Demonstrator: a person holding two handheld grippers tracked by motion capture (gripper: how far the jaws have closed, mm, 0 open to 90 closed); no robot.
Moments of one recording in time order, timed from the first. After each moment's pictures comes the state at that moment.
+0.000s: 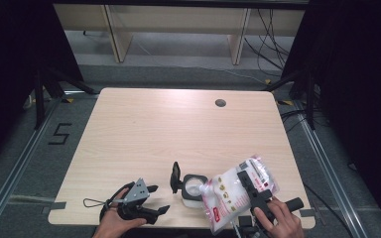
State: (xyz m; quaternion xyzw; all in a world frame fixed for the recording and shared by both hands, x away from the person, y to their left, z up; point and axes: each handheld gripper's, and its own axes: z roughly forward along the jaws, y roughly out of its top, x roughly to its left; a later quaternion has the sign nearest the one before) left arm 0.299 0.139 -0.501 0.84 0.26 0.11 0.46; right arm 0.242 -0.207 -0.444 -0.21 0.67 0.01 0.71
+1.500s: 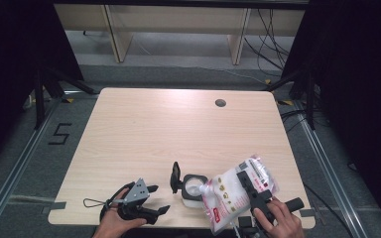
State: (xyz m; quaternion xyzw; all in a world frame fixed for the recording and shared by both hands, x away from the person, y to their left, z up) left arm 0.297 0.138 -0.501 0.84 0.27 0.10 0.46; right arm 0.241 -0.206 -0.443 -0.22 0.67 0.01 0.71
